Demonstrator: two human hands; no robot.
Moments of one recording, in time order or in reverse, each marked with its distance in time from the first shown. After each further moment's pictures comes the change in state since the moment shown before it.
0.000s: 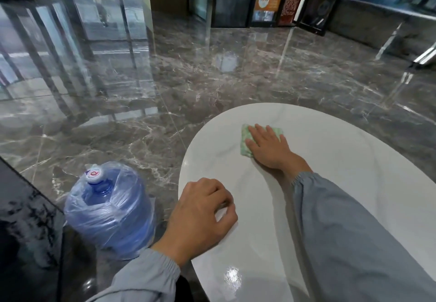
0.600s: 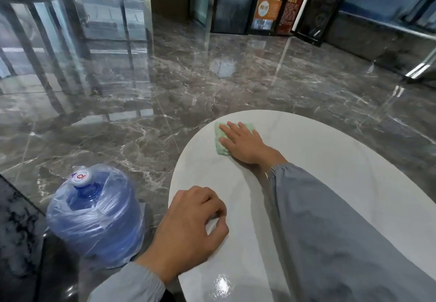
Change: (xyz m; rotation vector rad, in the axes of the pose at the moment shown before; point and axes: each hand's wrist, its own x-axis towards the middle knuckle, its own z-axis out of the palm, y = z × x) left_hand 0.001 -0.002 -0.001 0.011 -0.053 -0.008; right_hand 0.043 -0.039 -0.007 -0.059 -0.029 -0.189
